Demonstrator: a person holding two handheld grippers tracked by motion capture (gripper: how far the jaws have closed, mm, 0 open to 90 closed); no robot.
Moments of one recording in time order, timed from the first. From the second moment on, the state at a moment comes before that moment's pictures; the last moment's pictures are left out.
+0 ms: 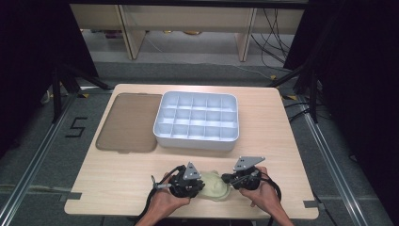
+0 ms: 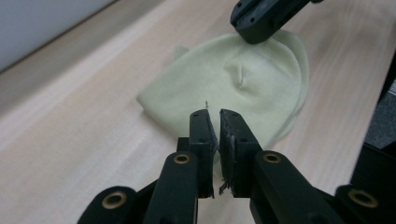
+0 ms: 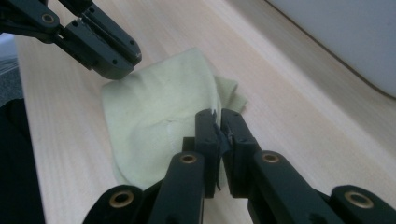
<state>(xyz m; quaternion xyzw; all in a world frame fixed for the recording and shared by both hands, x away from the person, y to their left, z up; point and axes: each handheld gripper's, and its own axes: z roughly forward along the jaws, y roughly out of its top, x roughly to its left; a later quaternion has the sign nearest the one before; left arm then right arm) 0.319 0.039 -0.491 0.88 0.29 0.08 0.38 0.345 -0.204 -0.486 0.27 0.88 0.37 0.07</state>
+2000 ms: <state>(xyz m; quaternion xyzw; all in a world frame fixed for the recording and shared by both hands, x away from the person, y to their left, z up) 0.329 0.039 -0.502 0.84 0.40 -0.01 0.36 0.344 -0.213 -0.480 0.28 0.87 0.39 0.08</state>
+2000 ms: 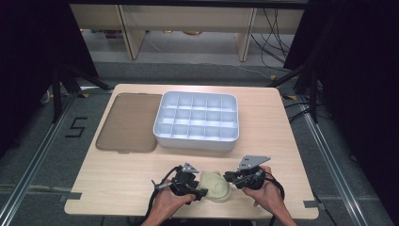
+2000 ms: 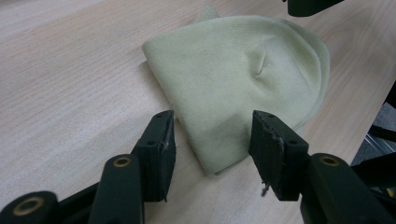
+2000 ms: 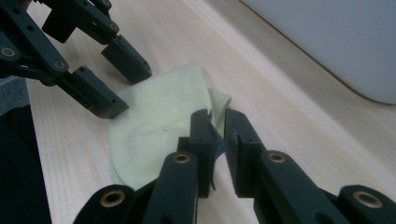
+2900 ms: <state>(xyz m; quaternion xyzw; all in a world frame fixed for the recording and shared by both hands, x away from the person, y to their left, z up) 0.326 0.038 -0.506 0.84 0.39 0.01 0.38 0.343 -0.207 -0.480 0.27 0.88 0.40 0.07</state>
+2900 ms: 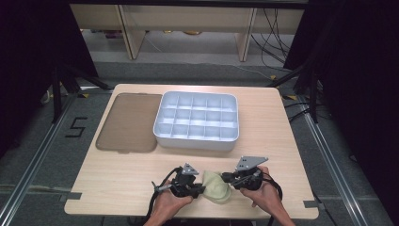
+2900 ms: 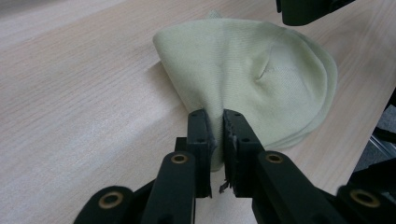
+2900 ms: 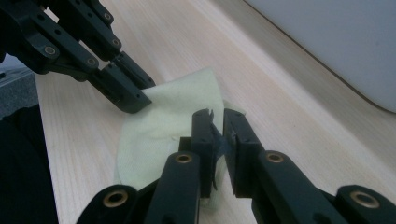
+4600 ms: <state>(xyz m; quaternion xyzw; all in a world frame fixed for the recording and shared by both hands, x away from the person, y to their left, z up) 0.335 0.062 -0.493 0.83 0.40 0.05 0.38 0.337 -0.144 -0.497 0.21 0.89 0.40 0.04</state>
